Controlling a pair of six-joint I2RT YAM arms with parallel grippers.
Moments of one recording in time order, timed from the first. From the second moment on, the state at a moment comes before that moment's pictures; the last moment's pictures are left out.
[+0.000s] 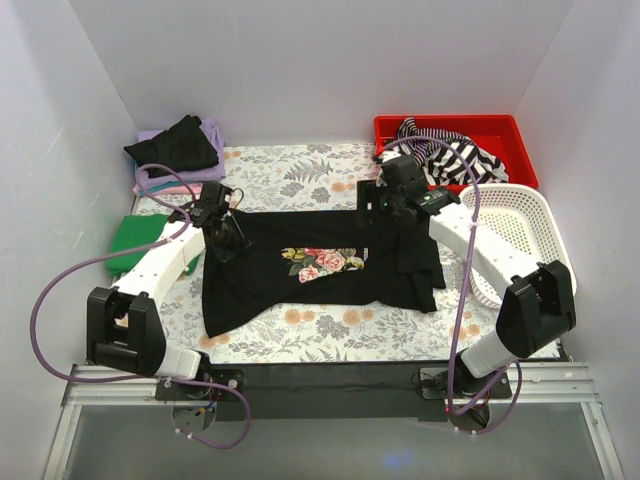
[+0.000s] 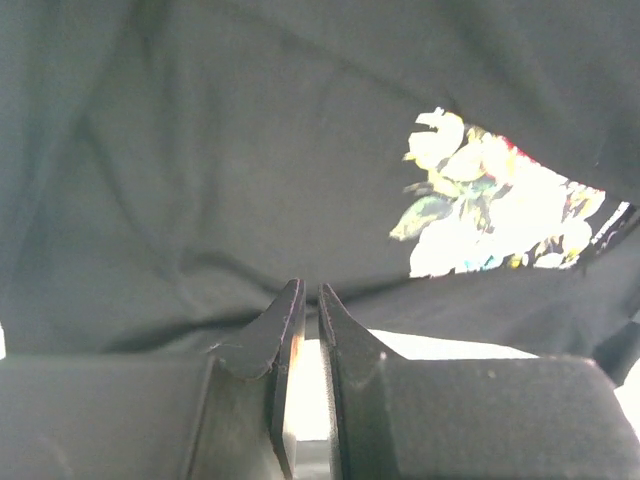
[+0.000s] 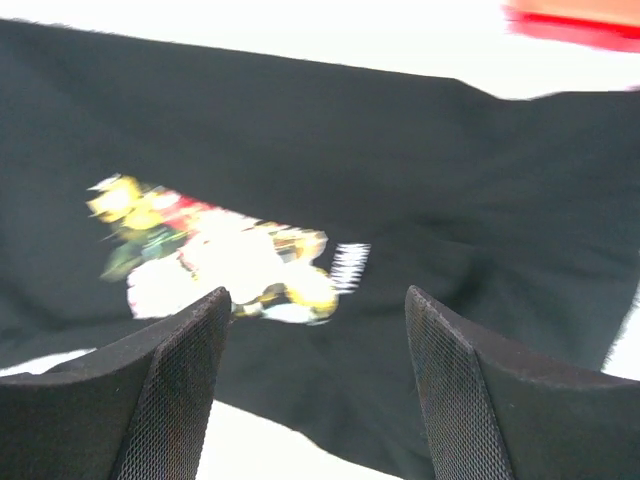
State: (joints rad) left arm -0.23 1.41 1.09 -0.79 0.03 -0.68; right arm 0.51 1.53 1.29 -0.56 0.02 0.34
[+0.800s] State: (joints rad) left arm -0.61 1.37 0.78 -0.82 -0.13 -1.05; right arm 0.58 1.56 1.18 -0.48 -0.15 0.33
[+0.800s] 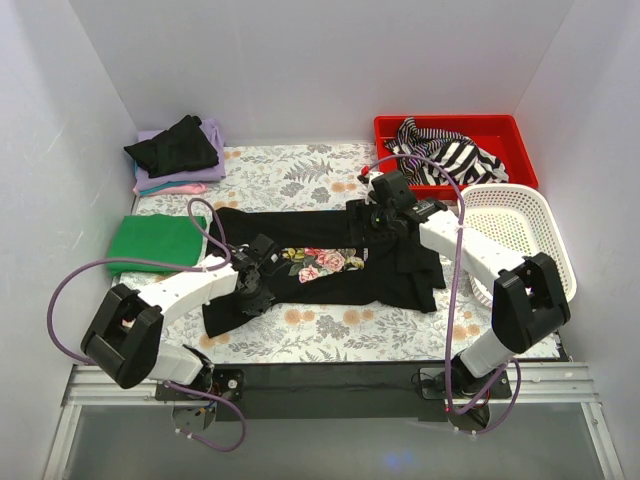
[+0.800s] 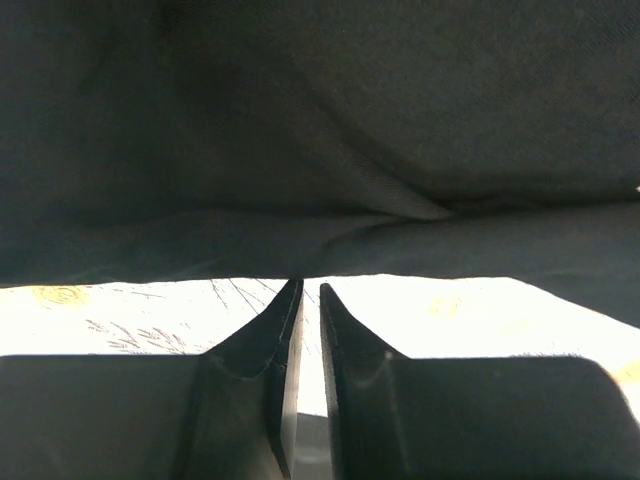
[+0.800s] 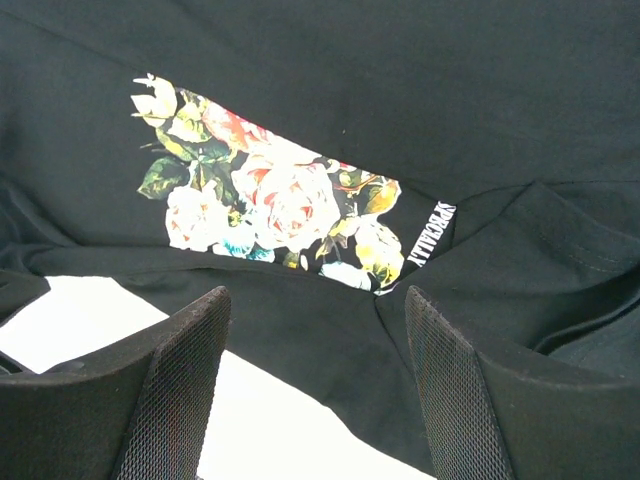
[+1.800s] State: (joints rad) left arm -0.67 1.24 0.73 -0.83 -0.30 -1.11; right arm 0.58 1.62 1.15 -0.47 -0.20 0.31
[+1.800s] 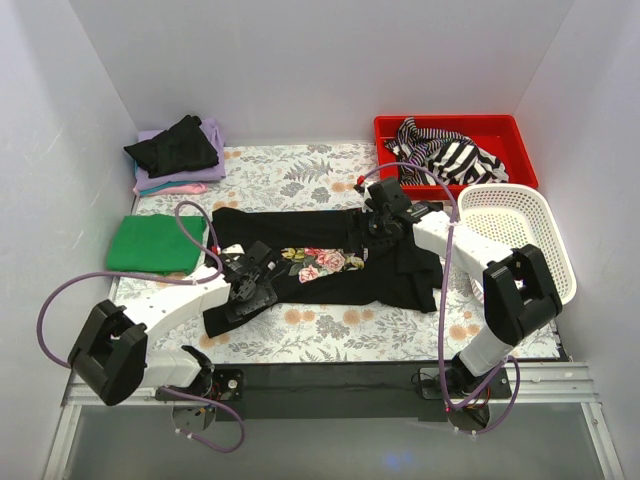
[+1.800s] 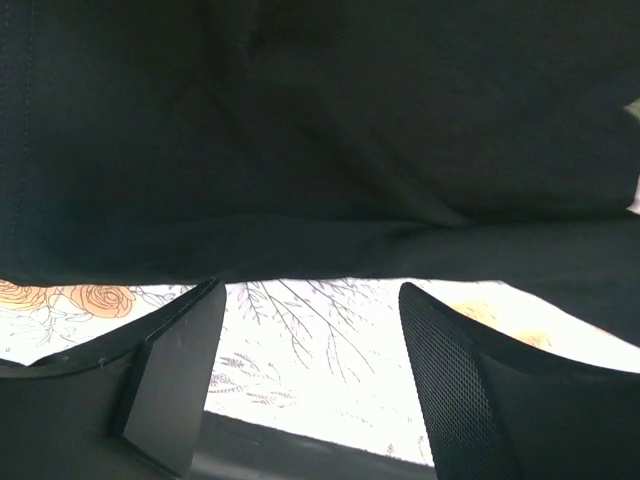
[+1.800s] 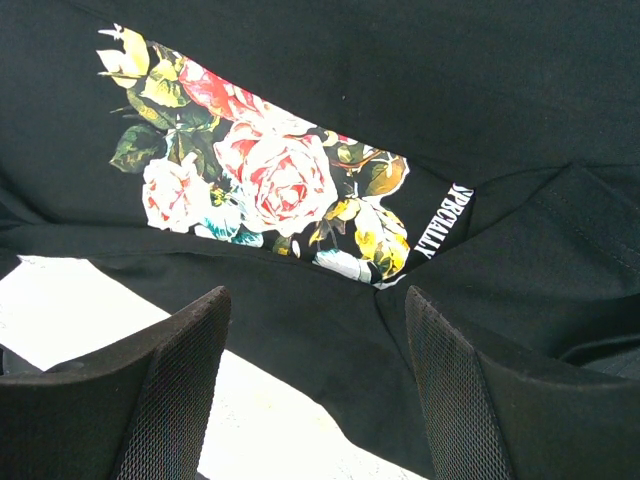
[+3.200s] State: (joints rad) left arm -0.67 1.44 0.78 -0.81 -0.33 -1.12; right arm 0.58 1.63 1.12 -0.46 -0.21 0.29
